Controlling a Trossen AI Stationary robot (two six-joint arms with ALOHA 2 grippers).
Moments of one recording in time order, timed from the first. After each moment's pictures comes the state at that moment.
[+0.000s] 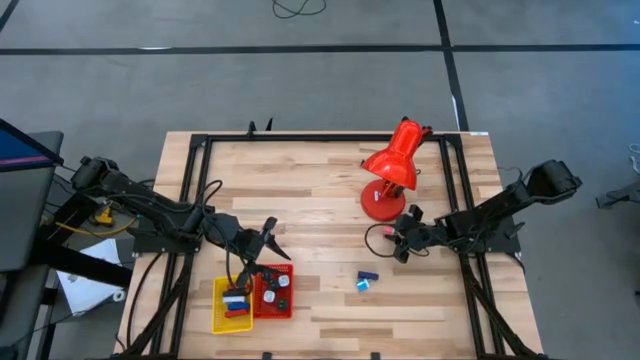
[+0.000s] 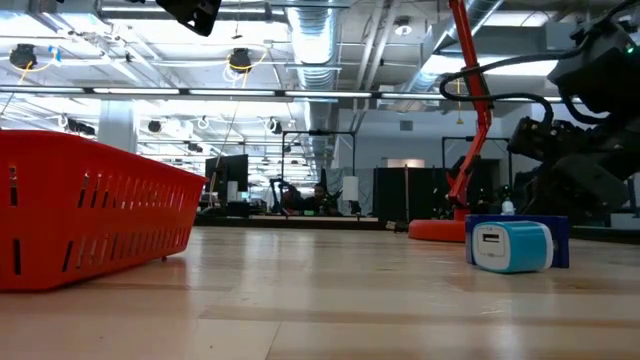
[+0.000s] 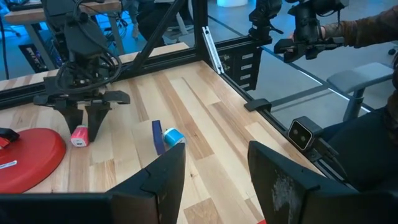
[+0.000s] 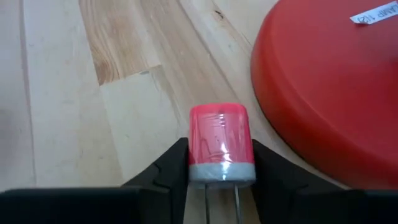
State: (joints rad) left arm -0.36 1.11 0.64 0.16 0.00 0.07; right arm 0.31 1.27 0.16 0.22 0.47 0.56
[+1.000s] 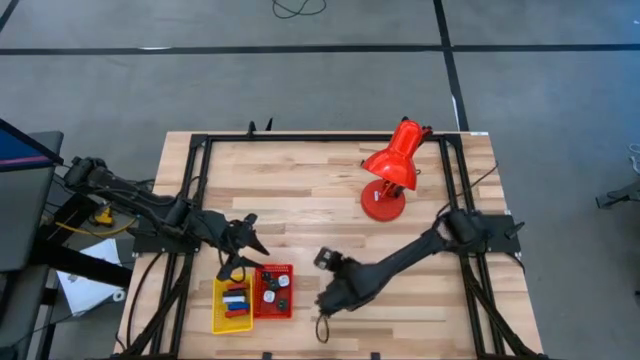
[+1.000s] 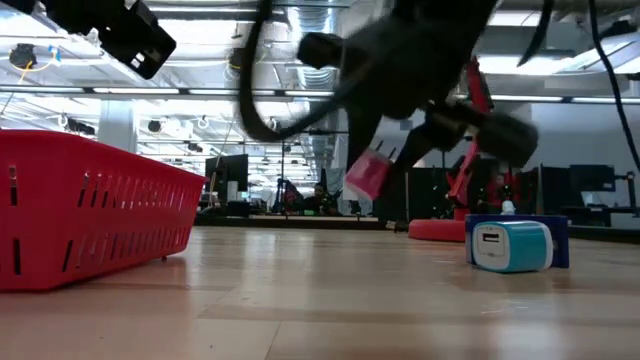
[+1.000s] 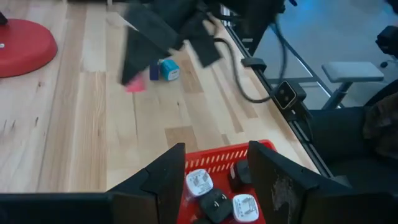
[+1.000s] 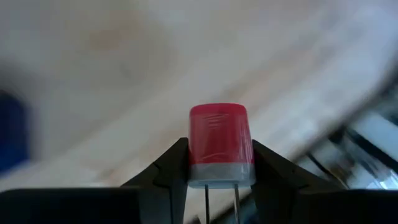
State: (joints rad) left arm -0.36 0.89 0.55 -0.14 0.00 -0.20; right arm 0.47 2.19 1.68 -1.04 0.73 -0.64
